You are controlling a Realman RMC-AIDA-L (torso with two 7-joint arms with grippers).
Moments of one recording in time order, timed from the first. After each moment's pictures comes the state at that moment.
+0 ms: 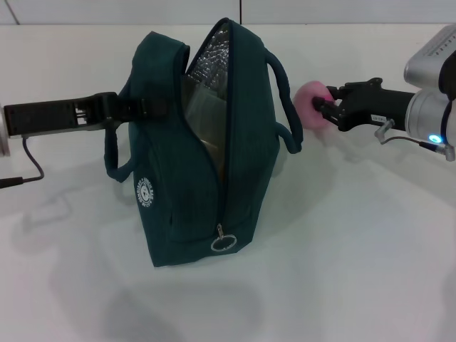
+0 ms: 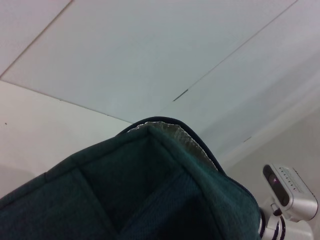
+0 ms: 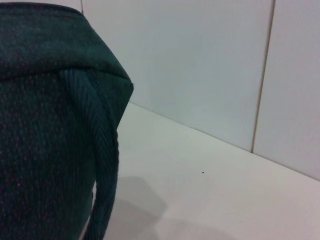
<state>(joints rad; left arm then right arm) -0.45 -2.08 0.71 0.96 1.90 1.69 -2.28 0.76 2.03 -1.30 -0.32 -1.32 -0.76 1.13</state>
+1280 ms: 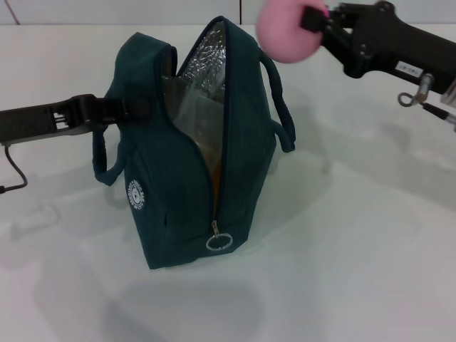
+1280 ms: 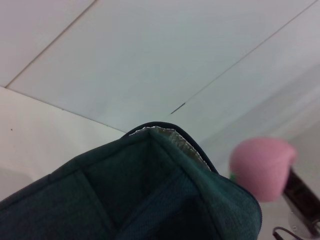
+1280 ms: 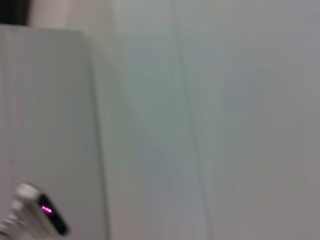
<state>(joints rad) -0.40 -2.07 0.71 0.97 1.84 1.71 -2.27 0.55 2.03 -1.29 -0.65 -1.05 -1.34 1.15</state>
